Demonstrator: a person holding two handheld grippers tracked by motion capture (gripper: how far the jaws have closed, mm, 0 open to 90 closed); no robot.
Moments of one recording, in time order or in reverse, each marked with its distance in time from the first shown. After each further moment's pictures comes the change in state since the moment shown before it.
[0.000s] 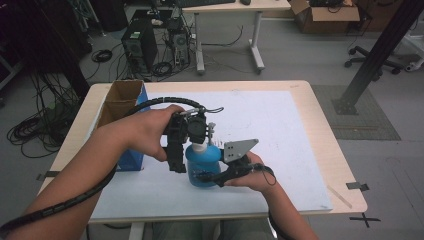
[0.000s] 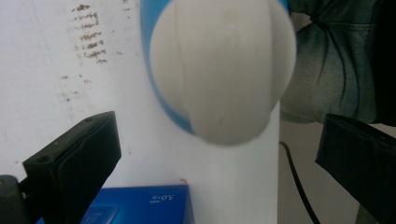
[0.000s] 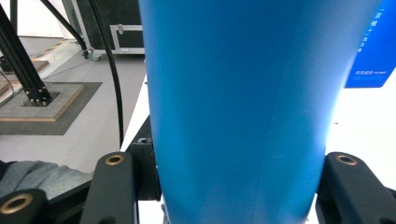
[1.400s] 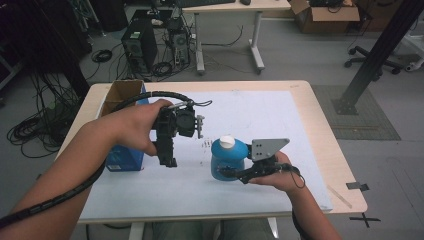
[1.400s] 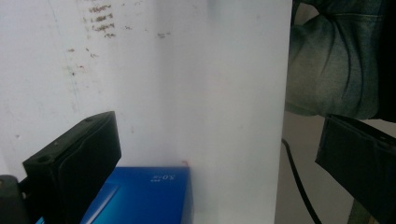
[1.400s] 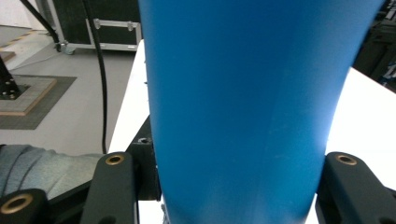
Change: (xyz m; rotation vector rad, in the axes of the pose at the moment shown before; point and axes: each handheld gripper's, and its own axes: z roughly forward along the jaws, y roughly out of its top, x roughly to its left) left arm 0.008 -0.023 -0.008 0.017 0.003 -0.052; right arm 0.009 0.002 -0.065 -0.002 -0.102 -0.049
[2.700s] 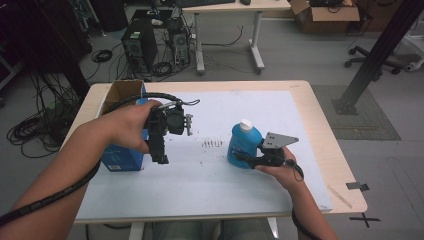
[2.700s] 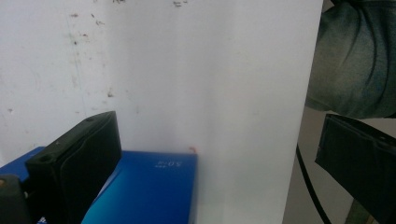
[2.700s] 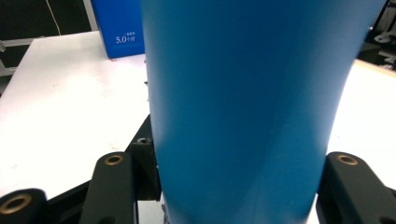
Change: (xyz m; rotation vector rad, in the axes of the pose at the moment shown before) left arm 0.016 -0.025 0.019 0.016 0.012 -0.061; right arm -0.044 -0.067 -0.021 -0.021 -0.284 0.181
